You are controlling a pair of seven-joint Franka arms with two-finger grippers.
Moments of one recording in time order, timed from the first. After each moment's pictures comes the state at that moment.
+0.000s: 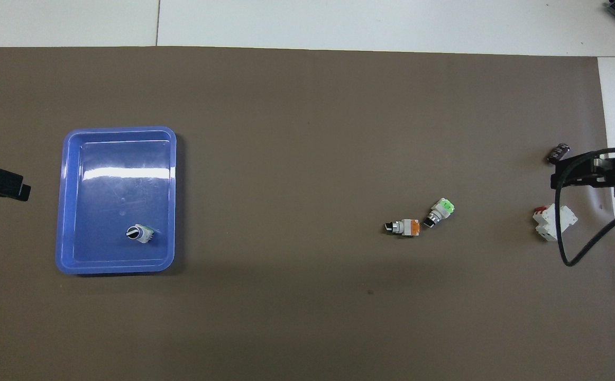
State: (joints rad) left arm -0.01 -0.03 -0.02 -1.50 -0.02 1.40 0.12; right arm 0.04 -0.05 -0.04 -1.60 -0.01 1.52 0.16
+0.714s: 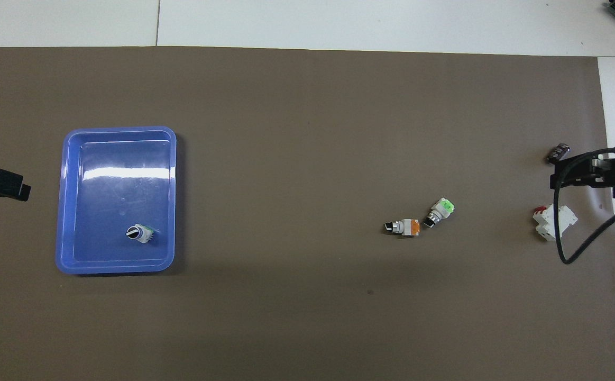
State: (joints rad) left arm -0.01 -0.03 -0.02 -1.50 -0.02 1.40 0.12; right arm 0.04 -0.05 -0.04 -1.62 0.00 1.54 0.17
